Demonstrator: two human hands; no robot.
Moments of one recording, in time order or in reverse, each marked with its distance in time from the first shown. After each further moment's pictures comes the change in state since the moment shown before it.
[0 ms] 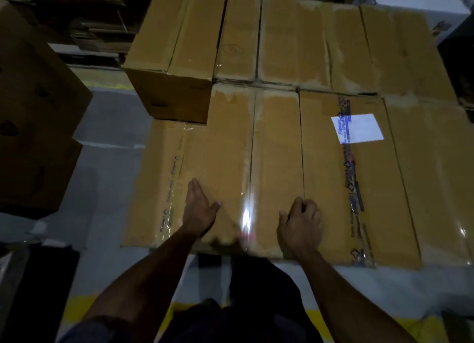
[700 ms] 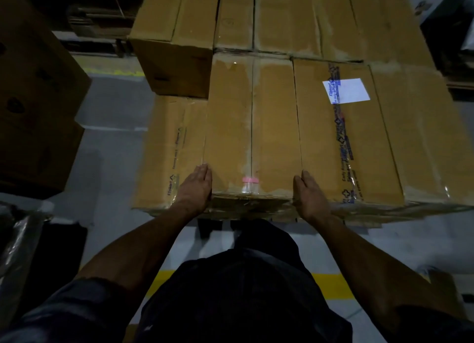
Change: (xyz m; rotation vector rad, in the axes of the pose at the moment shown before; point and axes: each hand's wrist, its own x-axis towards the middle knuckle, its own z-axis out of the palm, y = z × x) left_hand -0.094 -0.046 -0.018 0.724 -0.128 0.395; right_hand -0.065 0.067 0.000 -0.073 -0.212 -0.304
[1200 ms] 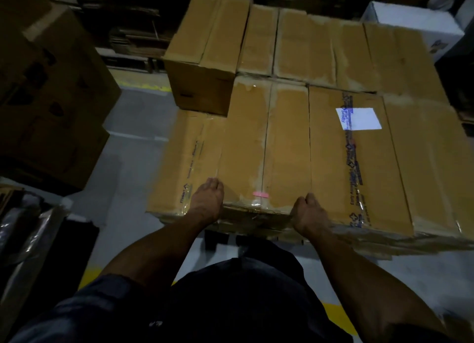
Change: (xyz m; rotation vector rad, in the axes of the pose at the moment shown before) left_hand -0.014 0.011 -0.016 -0.032 -0.015 -0.101; right_hand -0.004 -0.037 -0.018 -0.026 -0.109 0.124
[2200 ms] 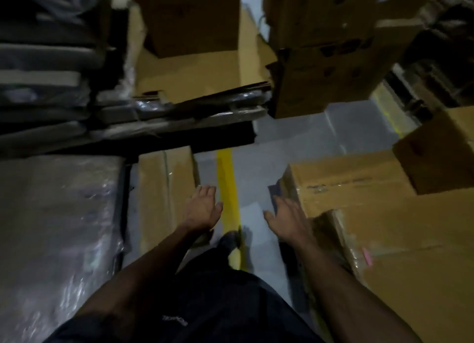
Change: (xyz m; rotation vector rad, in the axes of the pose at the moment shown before) left_hand -0.325 0.060 0.103 -0.739 0.271 -1.302; right_hand -0.132 -0.184 0.036 -0.406 -0.287 -1.248
